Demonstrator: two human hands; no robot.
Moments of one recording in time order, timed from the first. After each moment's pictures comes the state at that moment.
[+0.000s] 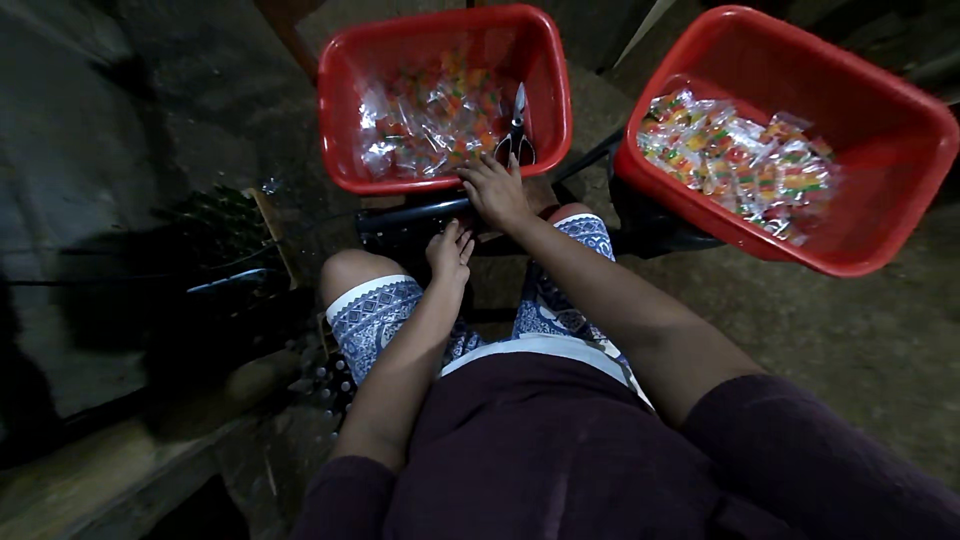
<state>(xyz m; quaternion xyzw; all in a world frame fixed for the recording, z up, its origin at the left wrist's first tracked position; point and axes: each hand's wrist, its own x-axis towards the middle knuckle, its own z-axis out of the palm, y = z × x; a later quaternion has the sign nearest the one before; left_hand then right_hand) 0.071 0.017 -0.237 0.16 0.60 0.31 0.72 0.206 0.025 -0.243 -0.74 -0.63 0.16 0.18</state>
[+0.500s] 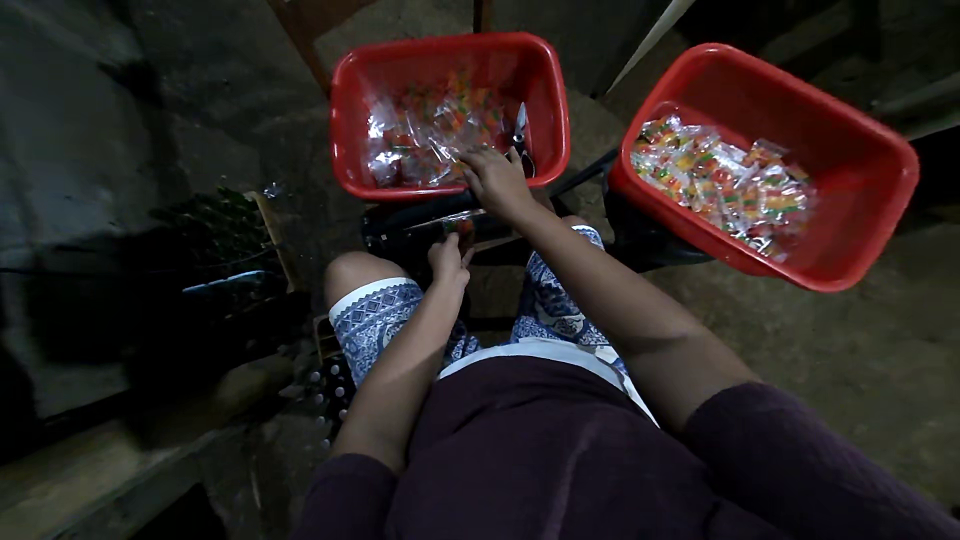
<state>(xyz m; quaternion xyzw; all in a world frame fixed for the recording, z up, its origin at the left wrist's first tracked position) 0.070 0.021 -0.237 0.17 0.61 0.30 0.71 0.205 0.046 -0.187 -0.74 -0.61 0.20 0.18</state>
